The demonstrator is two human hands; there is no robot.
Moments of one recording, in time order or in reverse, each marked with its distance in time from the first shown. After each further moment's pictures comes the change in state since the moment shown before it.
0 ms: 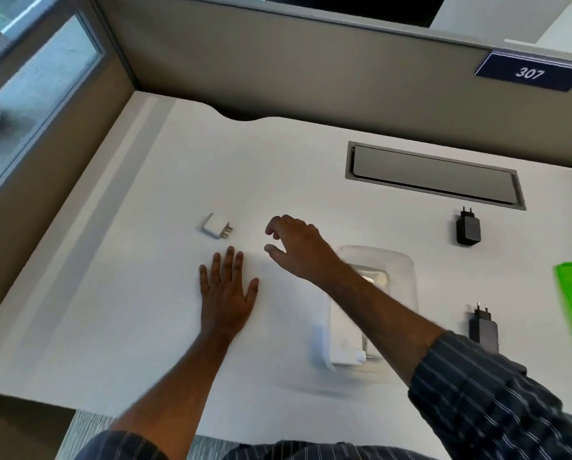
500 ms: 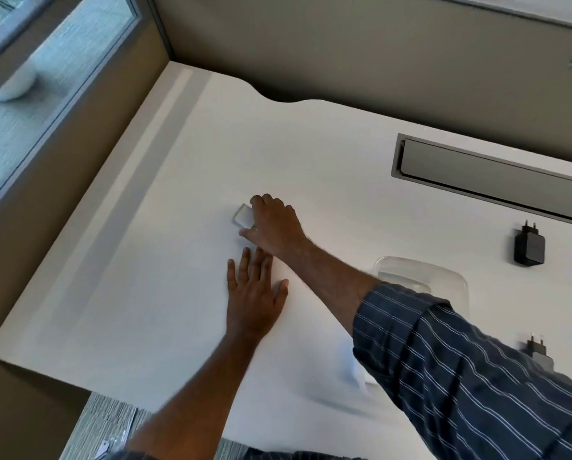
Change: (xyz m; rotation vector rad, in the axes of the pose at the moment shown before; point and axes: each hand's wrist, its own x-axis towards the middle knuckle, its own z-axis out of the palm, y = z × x) left_hand 0.003 -0.005 0.012 -0.014 0.046 -0.002; right_hand 0.118 -0.045 0.087 -0.159 -0.096 0.001
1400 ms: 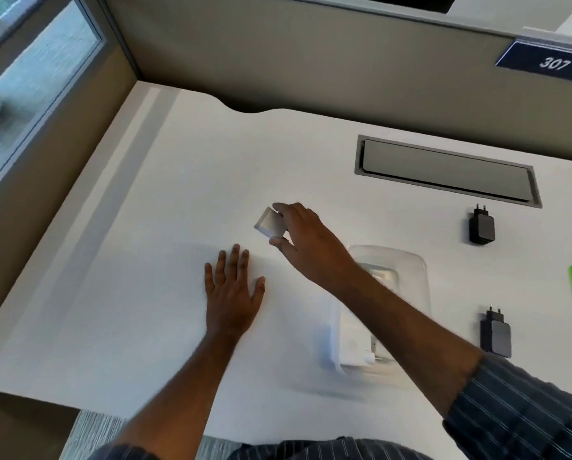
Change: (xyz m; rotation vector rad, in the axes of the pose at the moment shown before) left_hand -0.002 0.004 -0.013 -0.001 -0.042 -0.019; right_hand -0.132 0.040 -0.089 0.224 0.182 0.004
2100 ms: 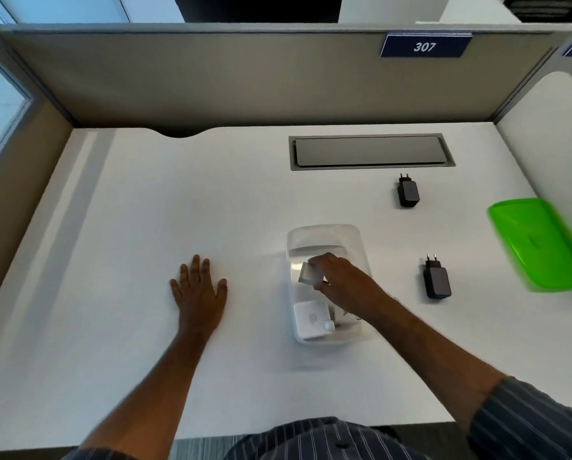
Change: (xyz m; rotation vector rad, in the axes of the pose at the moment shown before) left_hand -0.001 0.015 -0.012 -0.066 -0.122 -0.011; right_hand -0.162 0.105 -0.018 -0.058 -0.163 0.334
